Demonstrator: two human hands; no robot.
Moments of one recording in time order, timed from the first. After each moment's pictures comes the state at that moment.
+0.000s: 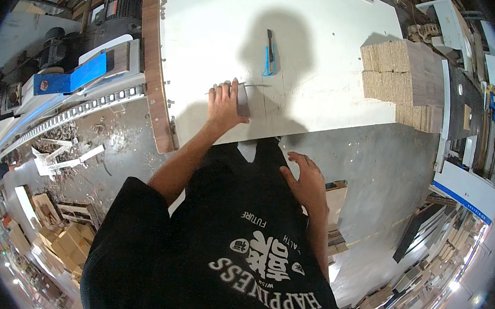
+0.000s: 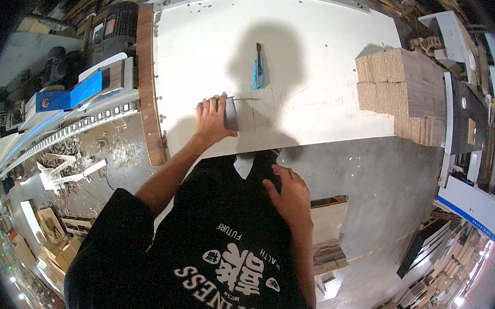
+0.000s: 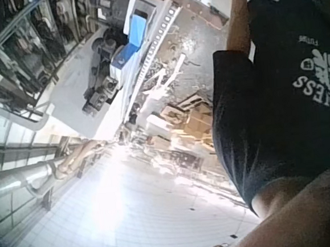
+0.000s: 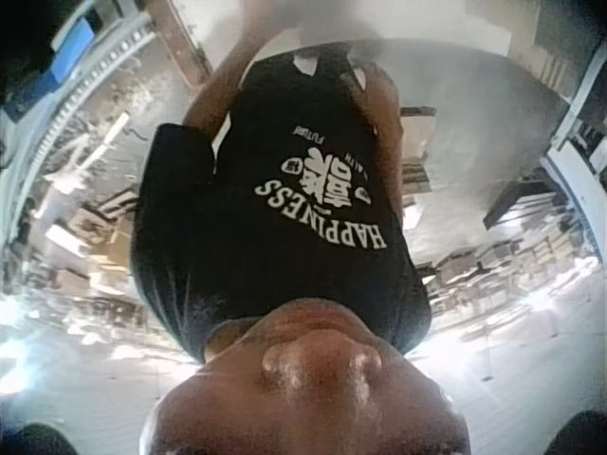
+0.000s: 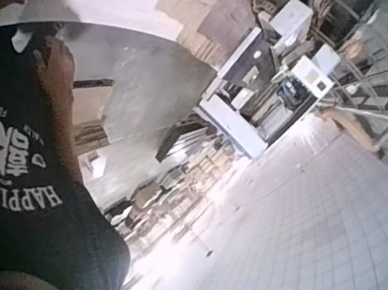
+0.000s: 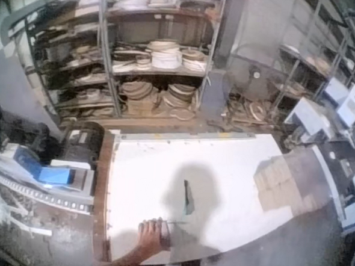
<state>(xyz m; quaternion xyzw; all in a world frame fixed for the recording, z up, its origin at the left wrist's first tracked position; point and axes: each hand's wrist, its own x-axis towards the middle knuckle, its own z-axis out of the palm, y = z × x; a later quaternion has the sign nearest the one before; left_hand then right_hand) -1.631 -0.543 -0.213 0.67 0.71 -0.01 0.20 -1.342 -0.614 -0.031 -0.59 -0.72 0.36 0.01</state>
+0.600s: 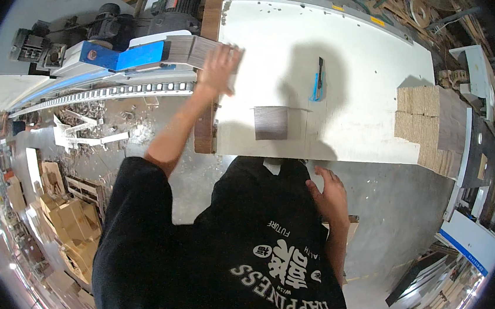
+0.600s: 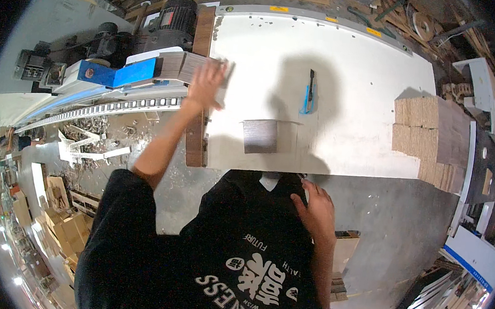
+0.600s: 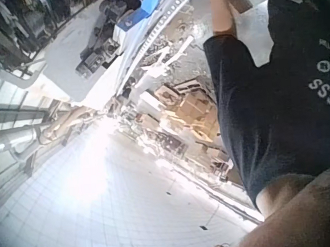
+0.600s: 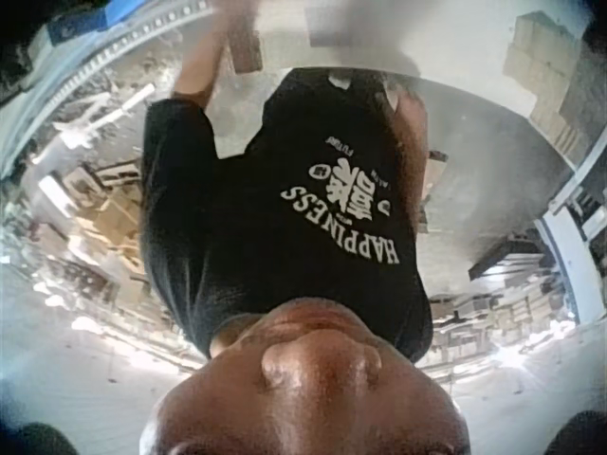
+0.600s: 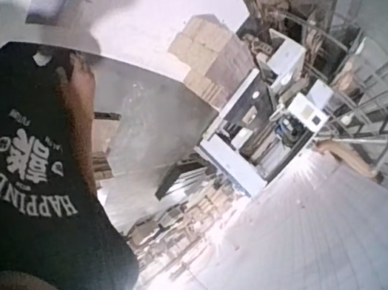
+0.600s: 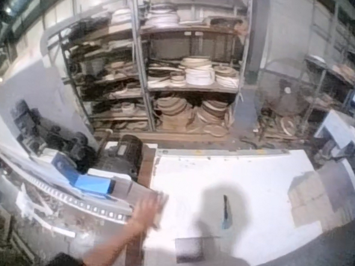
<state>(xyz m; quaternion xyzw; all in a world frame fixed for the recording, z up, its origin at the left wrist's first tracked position) -1.823 -0.491 -0.159 0.65 0.72 -0.21 0.09 -1.363 -0.602 -0.038 -0.54 -0.77 0.35 -0.04</state>
